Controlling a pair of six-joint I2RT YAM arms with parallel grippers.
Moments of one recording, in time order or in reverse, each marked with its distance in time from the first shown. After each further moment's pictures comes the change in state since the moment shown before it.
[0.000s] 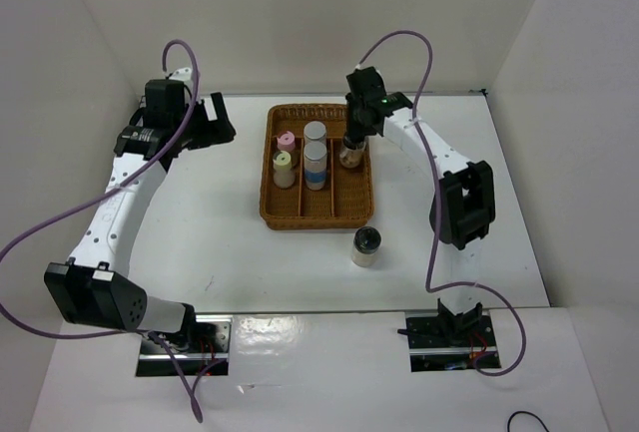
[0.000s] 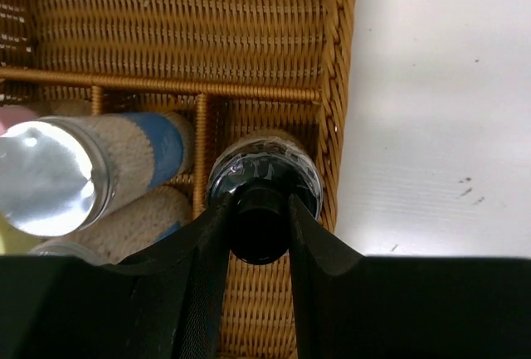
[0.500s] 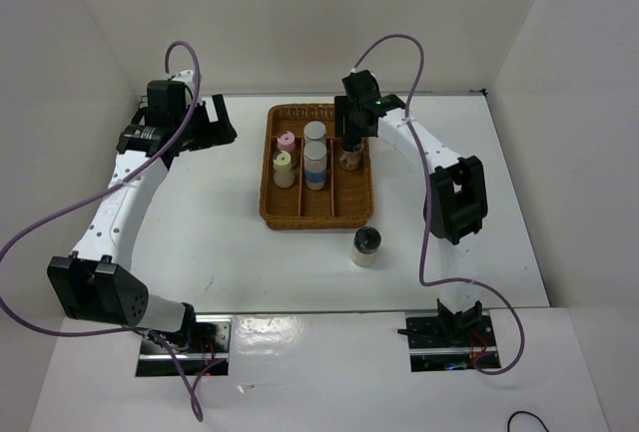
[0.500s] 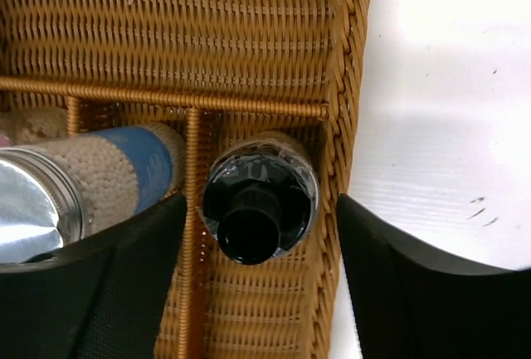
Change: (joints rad) left arm 0.020 0.022 -0.012 0.004 0.031 0.004; right arm 0.001 0.089 0.029 0.029 0.003 -0.018
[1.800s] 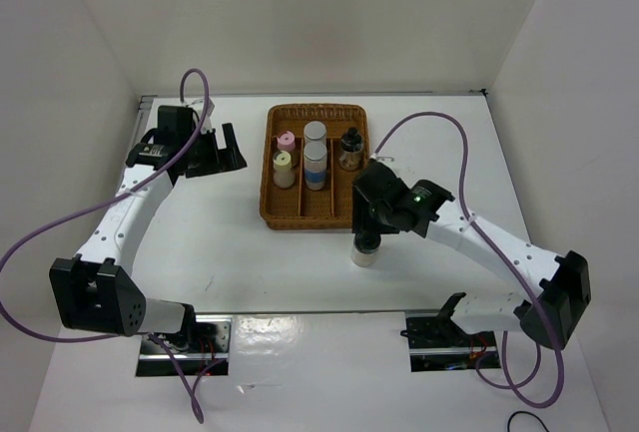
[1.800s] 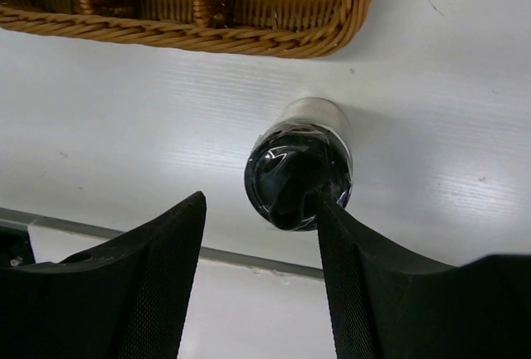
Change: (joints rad) left arm 0.000 -0.048 -0.205 0.012 0.140 0.000; right arm 0.369 -0.846 -0.783 -0.237 0.011 0.408
